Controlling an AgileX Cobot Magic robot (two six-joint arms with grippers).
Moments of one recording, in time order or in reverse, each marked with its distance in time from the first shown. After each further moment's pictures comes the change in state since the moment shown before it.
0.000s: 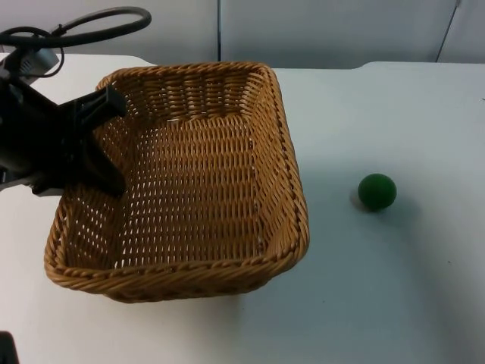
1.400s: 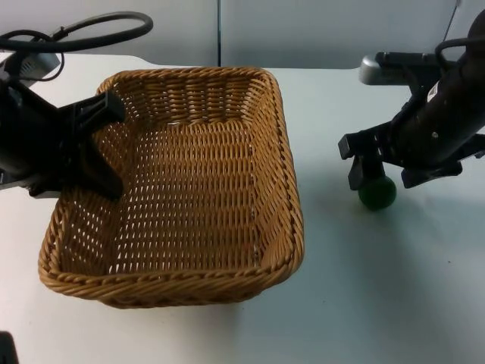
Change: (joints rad) right arm 0.212 0.543 -0.180 -0.013 -0.251 0.037; left arm 0.000 0.000 0.000 0.028 -0.002 0.002
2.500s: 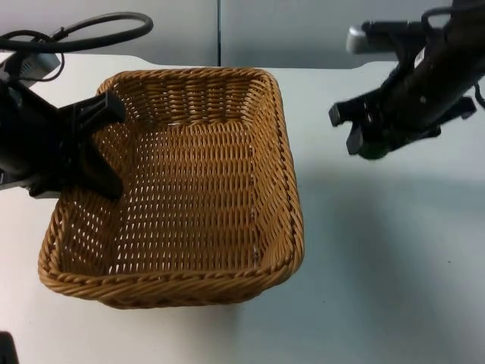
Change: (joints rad) right arm 0.000 0.032 -0.178 -0.040 0.100 -0.036; left arm 0.000 0.000 0.000 0.000 0.002 0.002
